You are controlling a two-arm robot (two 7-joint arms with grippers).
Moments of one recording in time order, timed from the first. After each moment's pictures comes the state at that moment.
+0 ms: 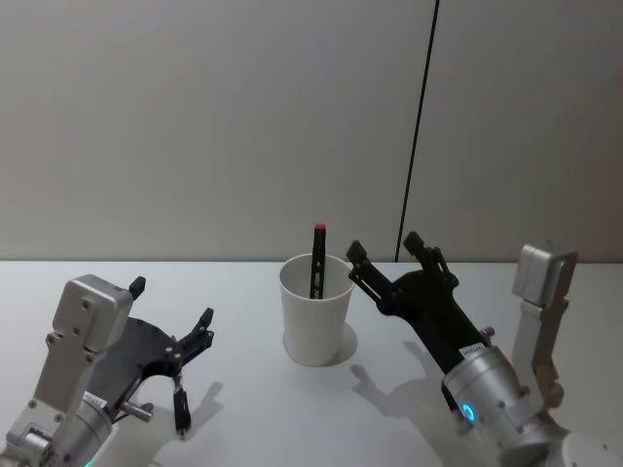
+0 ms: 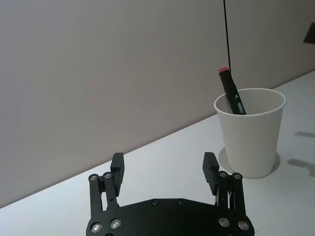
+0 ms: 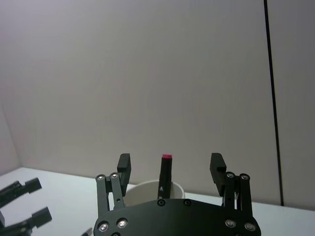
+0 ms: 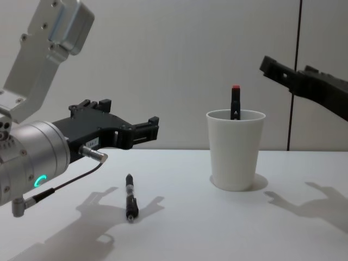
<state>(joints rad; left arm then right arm) -0.24 0.38 0.45 -1.63 -0.20 0.01 -0.01 0.21 0.18 -0.20 -1.50 0.45 -0.15 0.29</state>
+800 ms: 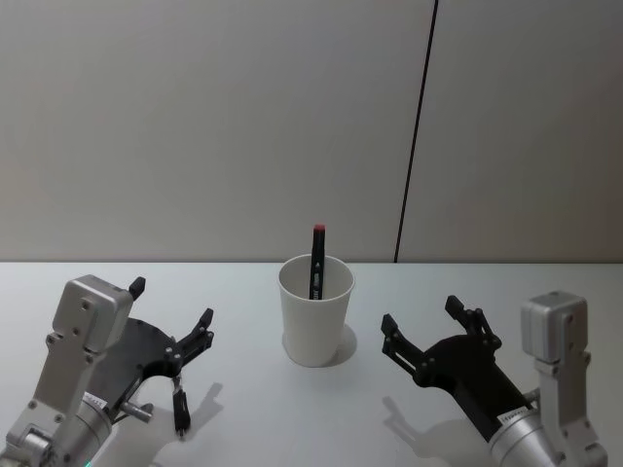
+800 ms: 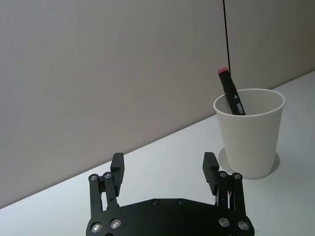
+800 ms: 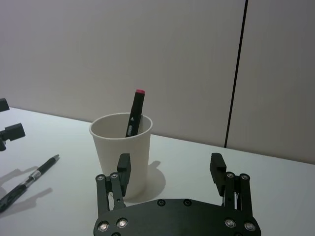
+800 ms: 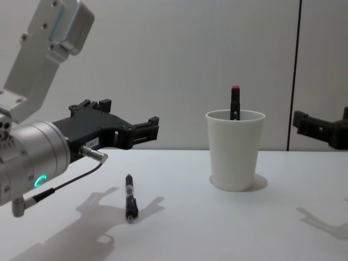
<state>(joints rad) -0.24 0.38 0.45 -1.63 -0.20 0.01 -0.01 0.00 0.33 -0.23 -1.75 0.30 0.02 0.08</state>
